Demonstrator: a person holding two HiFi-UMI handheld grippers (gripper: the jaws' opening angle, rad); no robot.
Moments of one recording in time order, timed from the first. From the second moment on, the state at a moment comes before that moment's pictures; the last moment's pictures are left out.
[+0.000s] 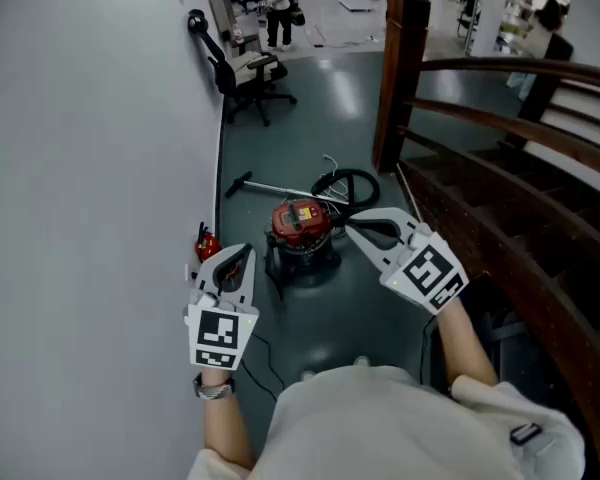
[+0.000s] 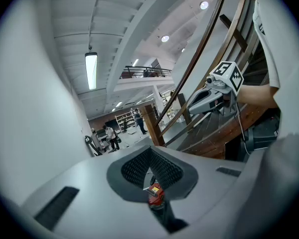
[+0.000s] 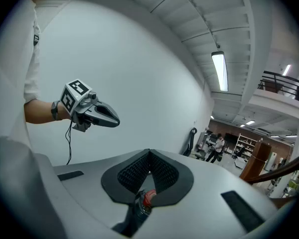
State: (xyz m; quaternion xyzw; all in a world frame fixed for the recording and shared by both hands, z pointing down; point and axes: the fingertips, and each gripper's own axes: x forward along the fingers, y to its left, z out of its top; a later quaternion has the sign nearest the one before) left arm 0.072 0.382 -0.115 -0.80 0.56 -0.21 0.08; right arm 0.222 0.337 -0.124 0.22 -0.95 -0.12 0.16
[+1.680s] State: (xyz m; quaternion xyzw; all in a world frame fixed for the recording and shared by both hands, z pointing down) left arm 0.133 0.380 -0.076 -0.76 0.60 -0.24 0.01; right arm 0.282 0.310 -0.102 0.16 -0.98 -0.03 0.08
